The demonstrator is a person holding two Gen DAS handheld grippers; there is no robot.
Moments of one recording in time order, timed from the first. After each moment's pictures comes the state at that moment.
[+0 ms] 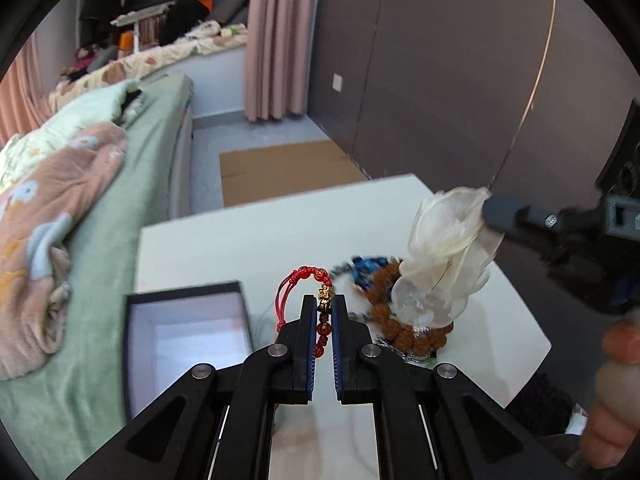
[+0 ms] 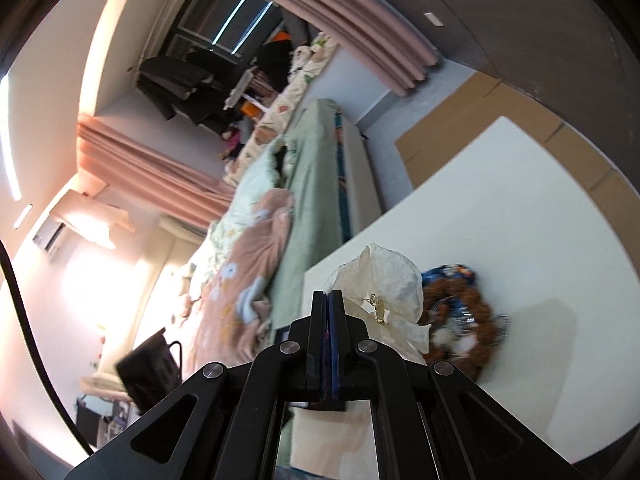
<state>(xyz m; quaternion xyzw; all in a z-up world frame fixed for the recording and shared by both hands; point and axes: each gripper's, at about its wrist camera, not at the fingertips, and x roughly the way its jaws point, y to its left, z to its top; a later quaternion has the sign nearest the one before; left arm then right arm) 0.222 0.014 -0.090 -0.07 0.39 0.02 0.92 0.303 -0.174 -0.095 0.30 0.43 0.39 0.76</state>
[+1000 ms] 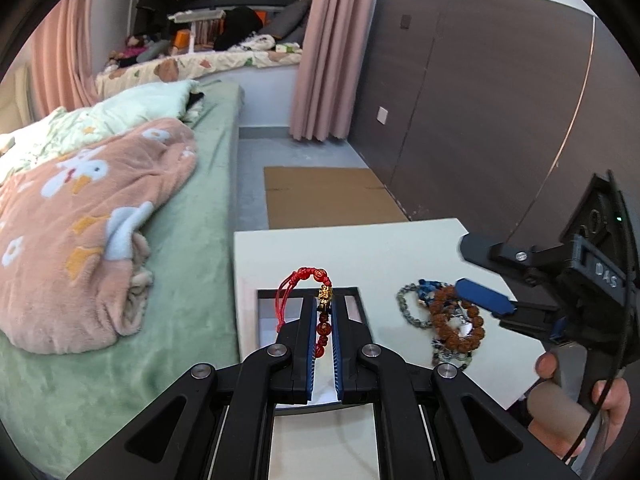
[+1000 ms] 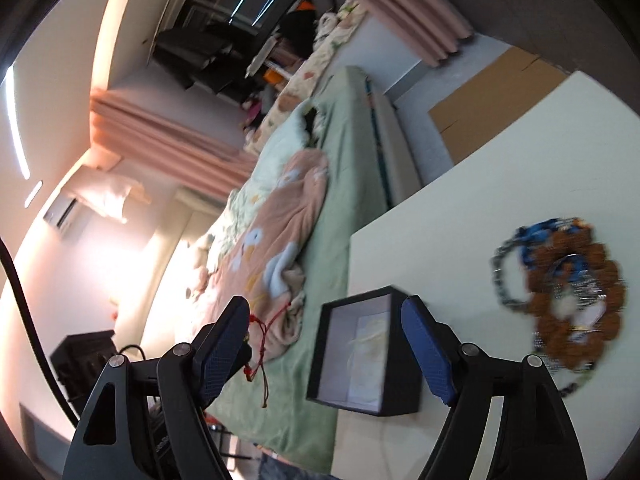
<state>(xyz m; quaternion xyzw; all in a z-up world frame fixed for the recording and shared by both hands) 0.172 0.092 -0.056 -0.12 0.36 0.07 0.92 0.288 -0.093 -0.111 0.29 0.45 0.42 0.73</state>
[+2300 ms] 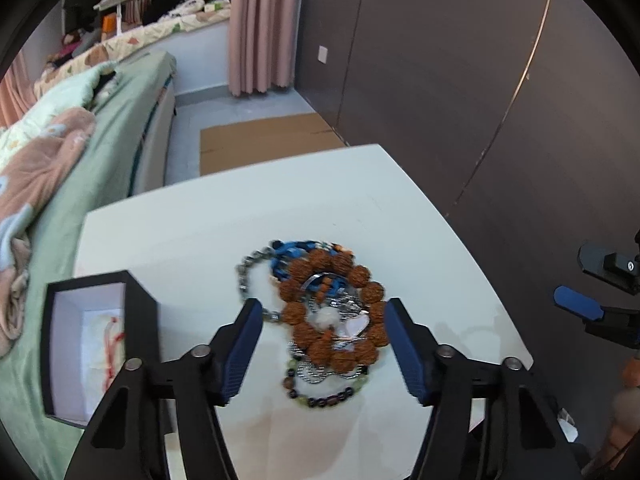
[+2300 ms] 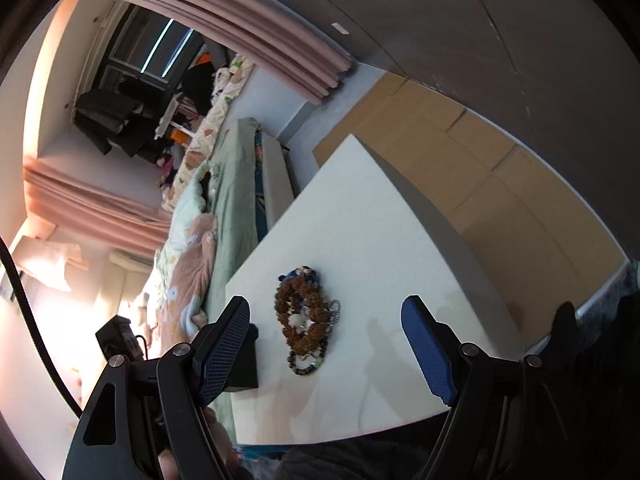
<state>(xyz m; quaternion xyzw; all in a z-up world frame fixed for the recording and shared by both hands) 0.274 -0.060 -0.119 -0.08 0.45 0.01 0.89 0.303 -0.319 -0.120 0.31 0.49 0.26 0.77</state>
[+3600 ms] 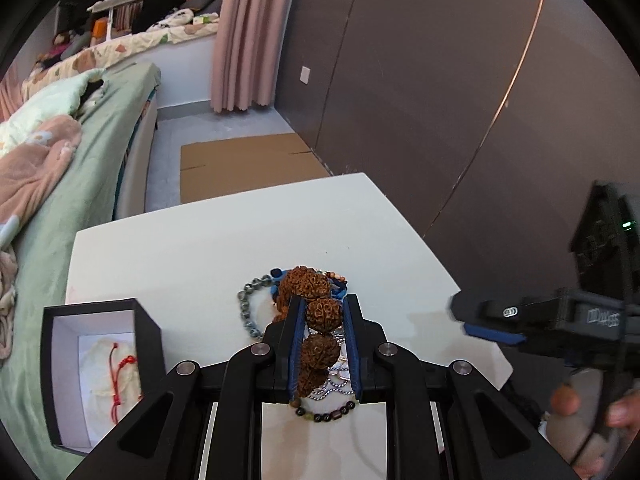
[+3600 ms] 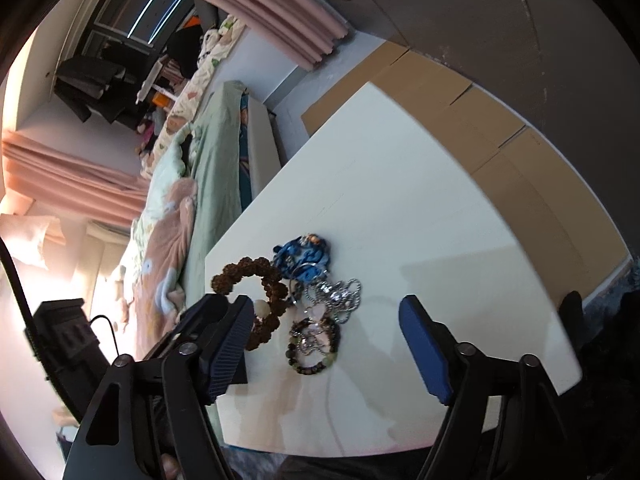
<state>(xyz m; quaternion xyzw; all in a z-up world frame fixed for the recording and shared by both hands) 0.265 -0.030 -0.099 -0.11 0.40 -0.03 0.91 0.315 -0.241 -0.141 0.26 0.54 0.26 0.76</state>
